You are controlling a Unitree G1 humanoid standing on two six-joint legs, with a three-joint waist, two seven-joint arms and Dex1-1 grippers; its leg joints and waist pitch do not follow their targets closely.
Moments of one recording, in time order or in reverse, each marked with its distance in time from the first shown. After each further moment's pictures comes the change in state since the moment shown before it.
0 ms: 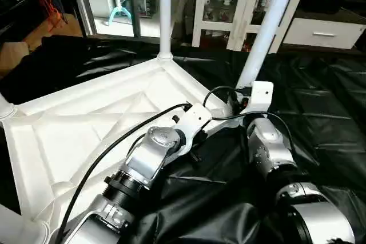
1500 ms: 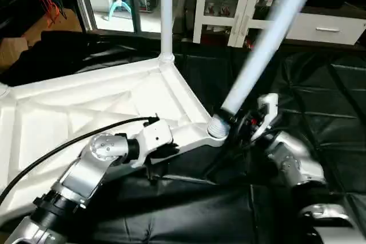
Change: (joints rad) left arm 0.194 0.420 0.004 -0.203 -0.084 -0.374 -0.389; right arm 0.162 -0.095 -0.103 -0.239 0.306 0.352 0.769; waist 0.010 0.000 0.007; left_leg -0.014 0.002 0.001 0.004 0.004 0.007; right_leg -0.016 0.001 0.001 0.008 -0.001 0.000
